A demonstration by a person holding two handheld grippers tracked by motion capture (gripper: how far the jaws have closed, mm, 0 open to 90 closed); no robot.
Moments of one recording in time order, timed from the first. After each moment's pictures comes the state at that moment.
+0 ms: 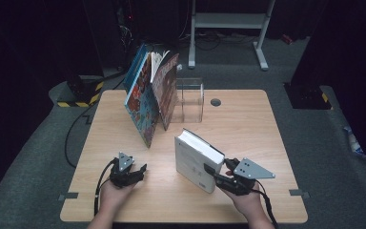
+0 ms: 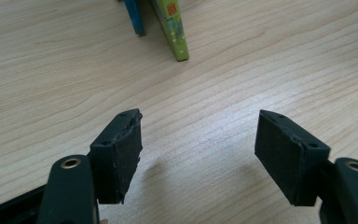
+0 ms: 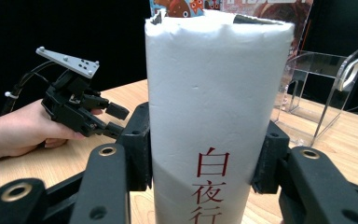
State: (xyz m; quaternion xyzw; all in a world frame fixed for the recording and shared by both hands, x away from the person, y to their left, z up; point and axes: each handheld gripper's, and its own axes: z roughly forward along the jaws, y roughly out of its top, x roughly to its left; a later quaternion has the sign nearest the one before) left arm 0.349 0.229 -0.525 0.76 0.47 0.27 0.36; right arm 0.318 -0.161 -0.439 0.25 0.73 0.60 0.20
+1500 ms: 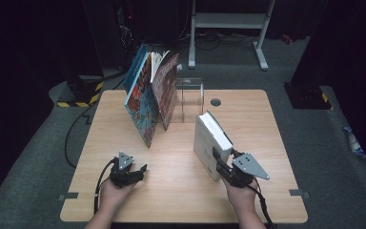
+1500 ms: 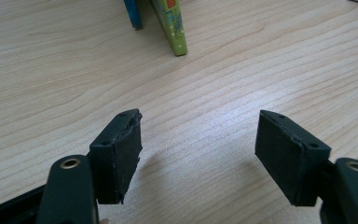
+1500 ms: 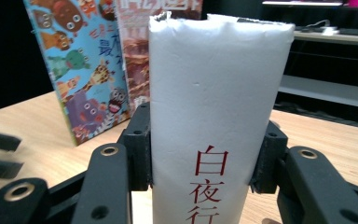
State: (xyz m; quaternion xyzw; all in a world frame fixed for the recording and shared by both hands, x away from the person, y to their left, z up) left arm 0.351 0.229 -0.526 0.76 0.47 0.26 0.35; right arm 0.330 -0.152 -0.443 0.38 0.66 0.55 0.34
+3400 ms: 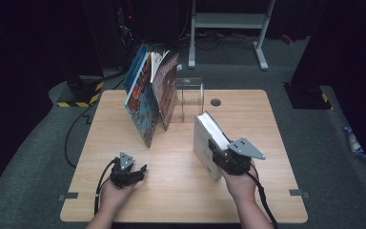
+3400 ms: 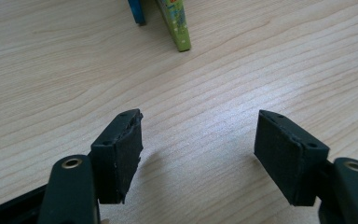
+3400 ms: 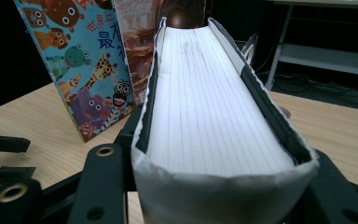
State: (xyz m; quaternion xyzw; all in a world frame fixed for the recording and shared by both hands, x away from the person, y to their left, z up) left arm 0.351 0.228 -0.526 0.77 0.47 0.27 0.34; right arm 0.352 -0.140 -0.408 0.41 0.70 0.52 0.29
